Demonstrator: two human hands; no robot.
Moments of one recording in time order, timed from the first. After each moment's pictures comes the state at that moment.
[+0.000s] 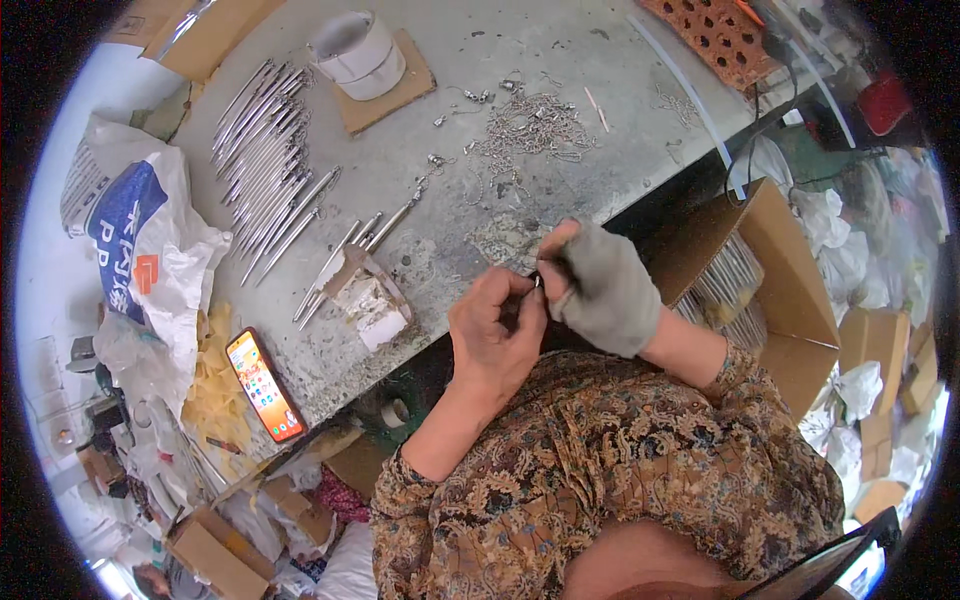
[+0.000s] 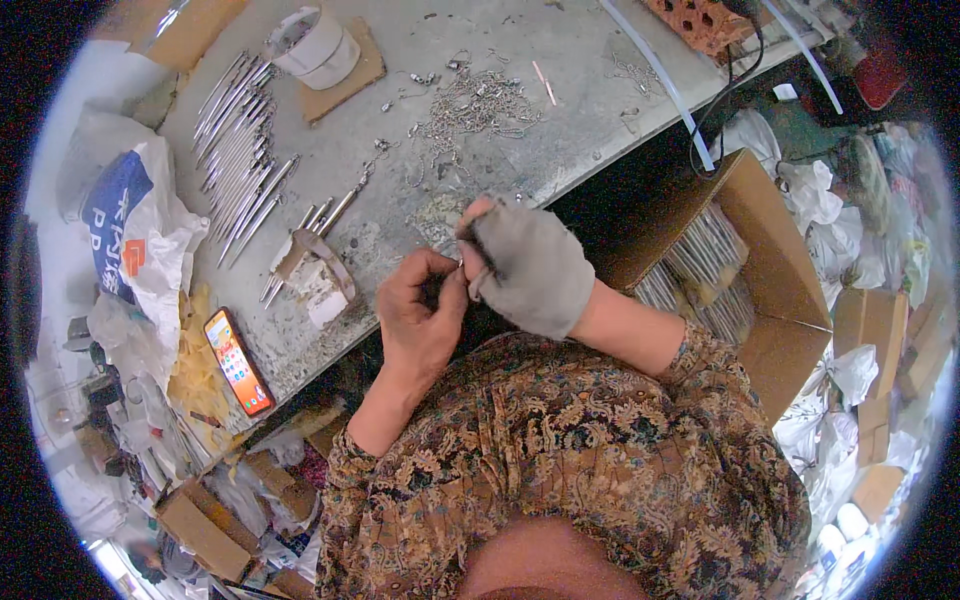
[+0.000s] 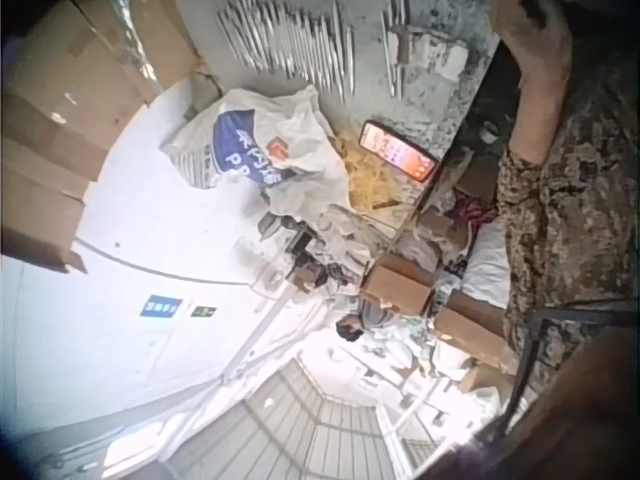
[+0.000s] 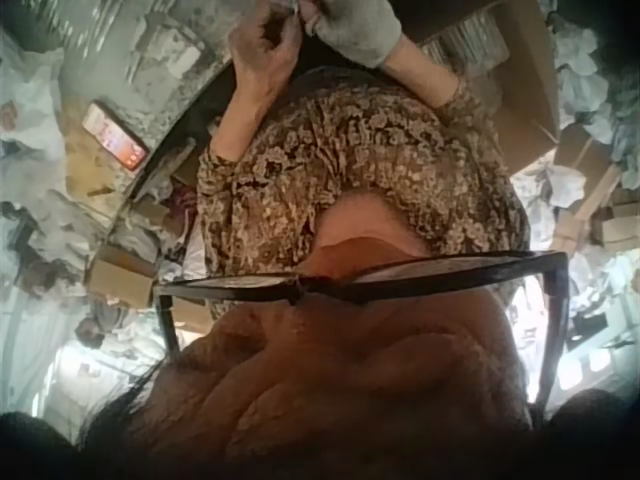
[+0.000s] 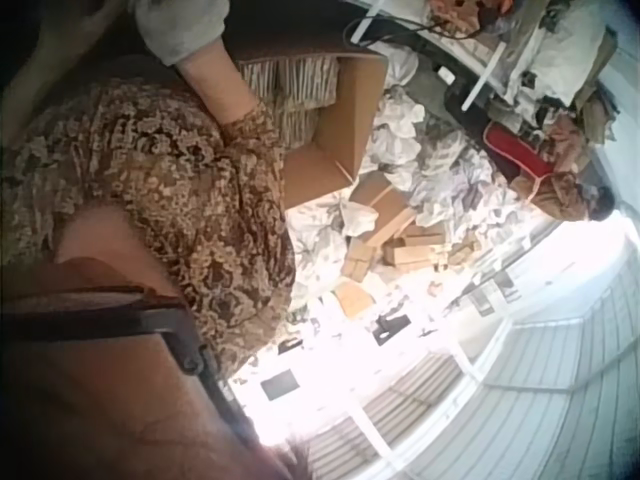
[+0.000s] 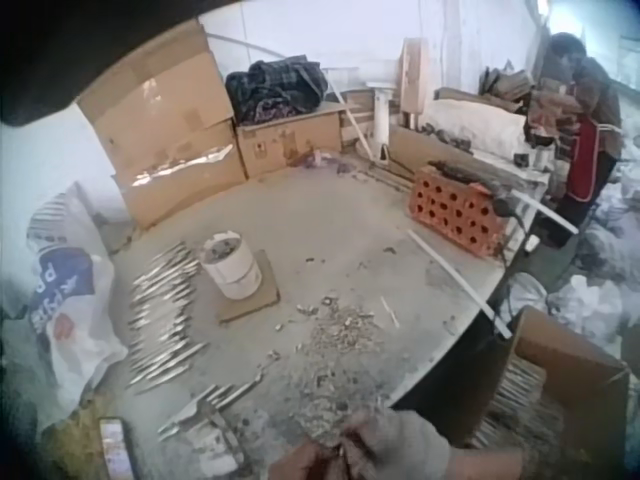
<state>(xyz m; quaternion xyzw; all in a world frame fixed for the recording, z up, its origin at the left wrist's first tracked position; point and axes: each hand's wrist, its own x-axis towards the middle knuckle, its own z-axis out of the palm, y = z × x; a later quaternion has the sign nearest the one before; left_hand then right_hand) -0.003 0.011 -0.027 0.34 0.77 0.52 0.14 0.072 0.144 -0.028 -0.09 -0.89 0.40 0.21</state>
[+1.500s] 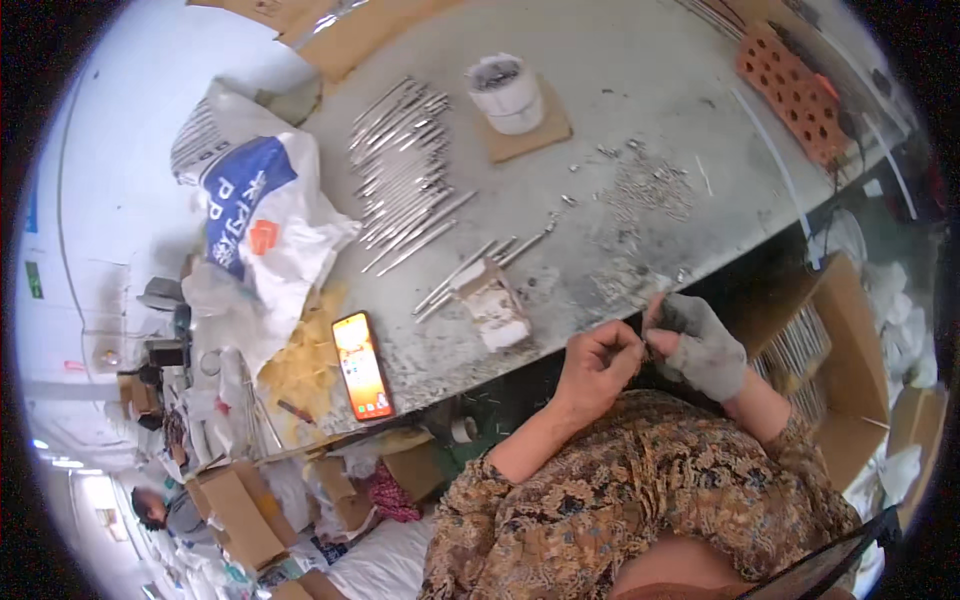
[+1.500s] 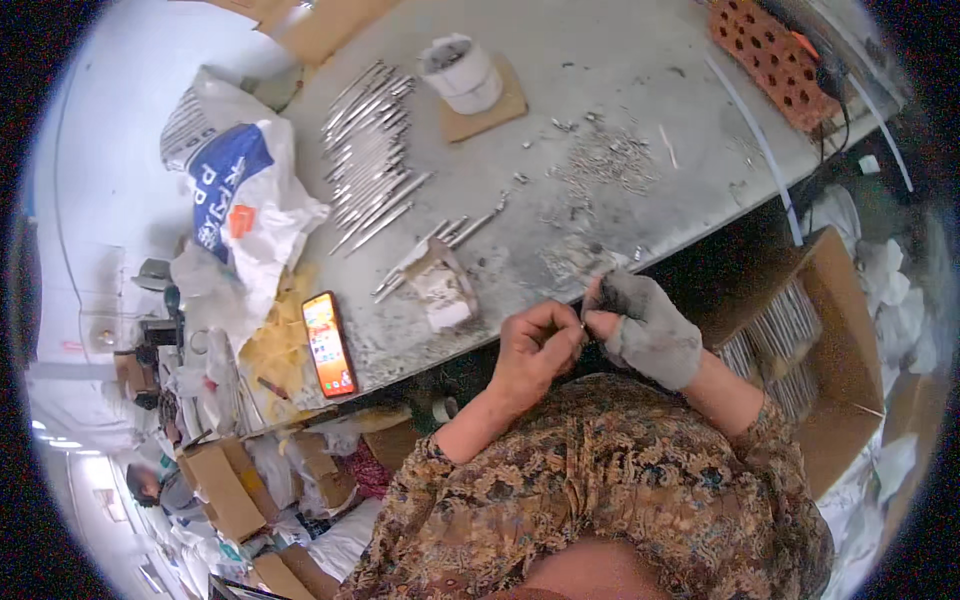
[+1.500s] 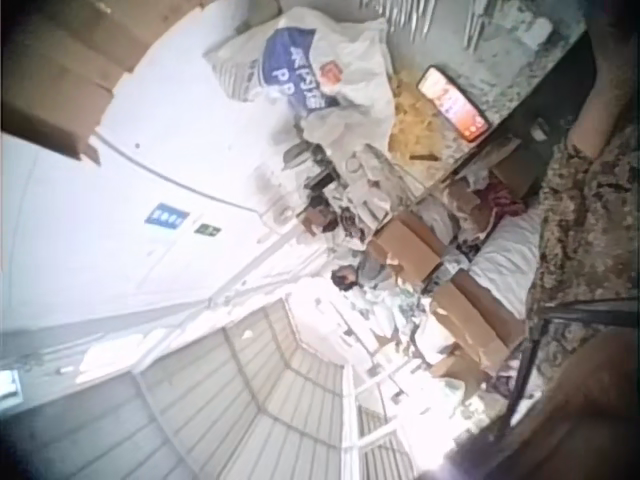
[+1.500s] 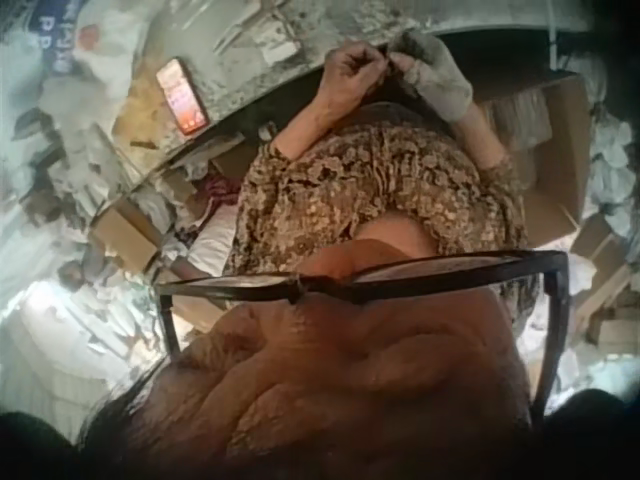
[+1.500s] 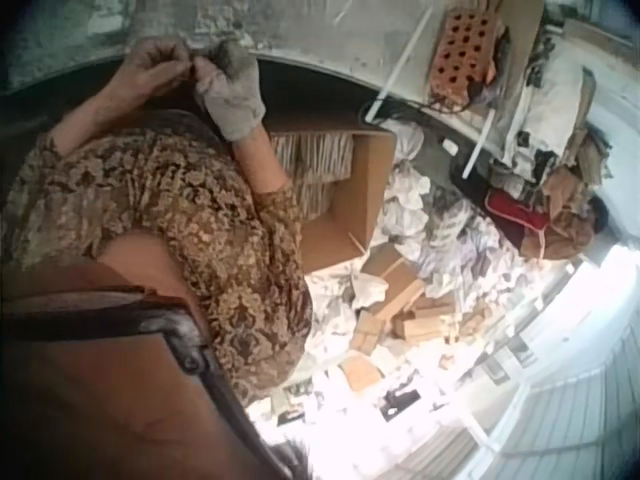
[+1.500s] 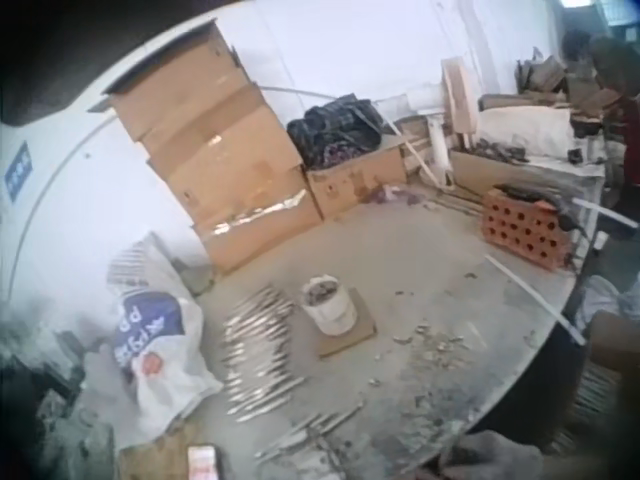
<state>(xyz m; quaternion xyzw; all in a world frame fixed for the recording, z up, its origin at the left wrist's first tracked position) 0.005 -0.014 -0.038 0.20 0.57 0.68 0.41 0.088 0.137 -0.009 -0.17 -0.58 0.80 -0.03</state>
